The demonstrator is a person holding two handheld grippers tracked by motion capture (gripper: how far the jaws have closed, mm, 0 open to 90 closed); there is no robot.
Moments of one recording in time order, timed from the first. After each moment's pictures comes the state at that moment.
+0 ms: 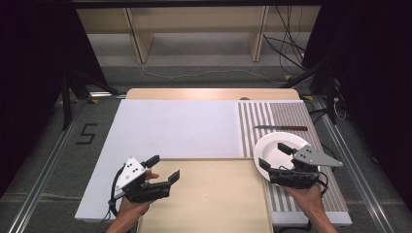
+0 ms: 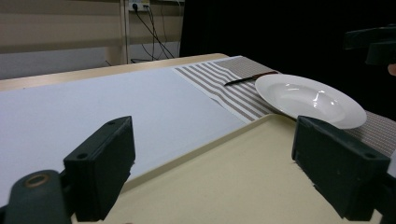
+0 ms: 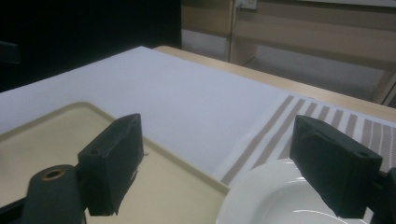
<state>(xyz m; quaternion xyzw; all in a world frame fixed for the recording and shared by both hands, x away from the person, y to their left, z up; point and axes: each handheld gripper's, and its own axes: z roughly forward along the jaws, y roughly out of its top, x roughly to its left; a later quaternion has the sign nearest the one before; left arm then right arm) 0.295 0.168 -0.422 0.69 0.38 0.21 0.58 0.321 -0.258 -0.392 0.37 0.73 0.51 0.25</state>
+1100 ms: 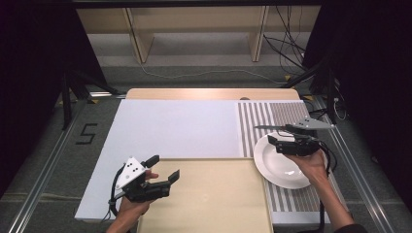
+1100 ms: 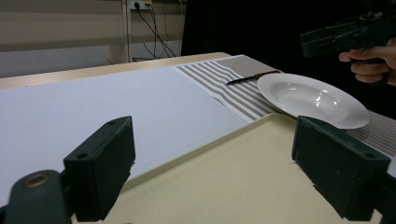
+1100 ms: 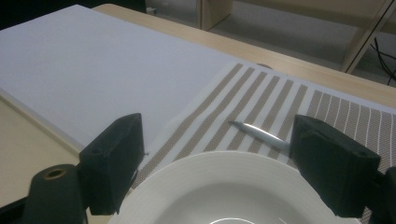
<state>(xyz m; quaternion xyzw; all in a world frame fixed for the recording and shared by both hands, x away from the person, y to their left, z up) 0.296 0.168 -0.422 0.69 0.39 0.21 0.57 0.411 -0.291 -0.398 0.42 0.76 0.43 0.25</state>
